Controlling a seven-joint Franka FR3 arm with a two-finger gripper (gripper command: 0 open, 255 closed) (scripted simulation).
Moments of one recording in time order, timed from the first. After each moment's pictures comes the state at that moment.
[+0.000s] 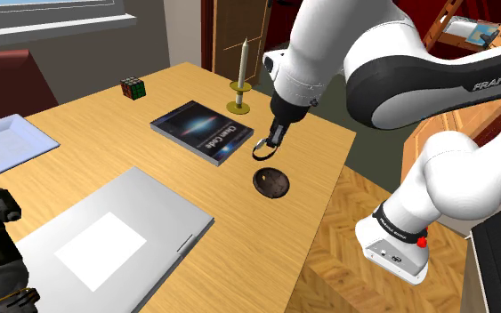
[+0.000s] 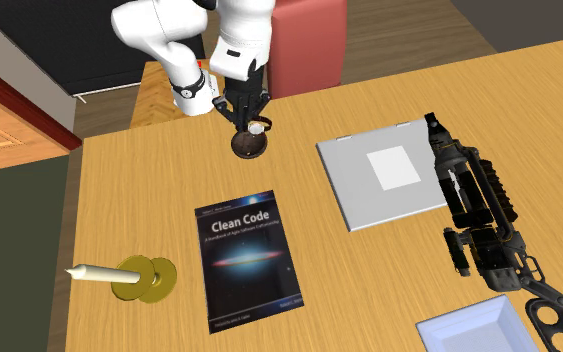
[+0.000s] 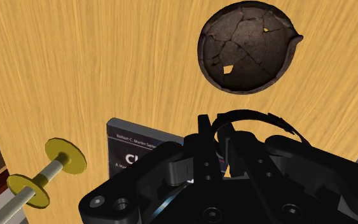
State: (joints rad) arm 0.27 -0.50 0.40 -2.50 -0.09 2.10 0.22
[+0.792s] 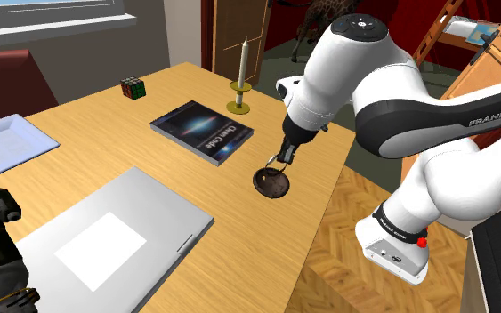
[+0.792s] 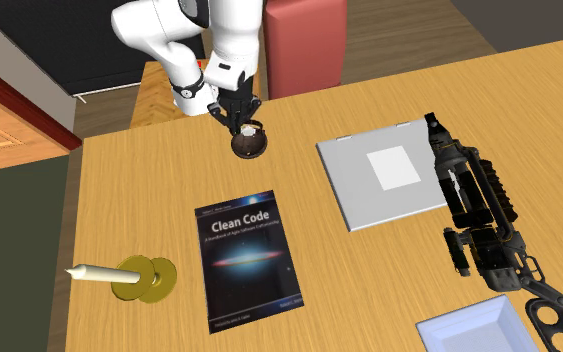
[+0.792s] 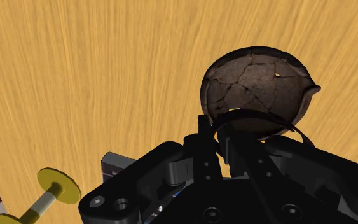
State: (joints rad) arm 0.29 -0.57 0.39 -2.68 -0.07 2.22 0.22
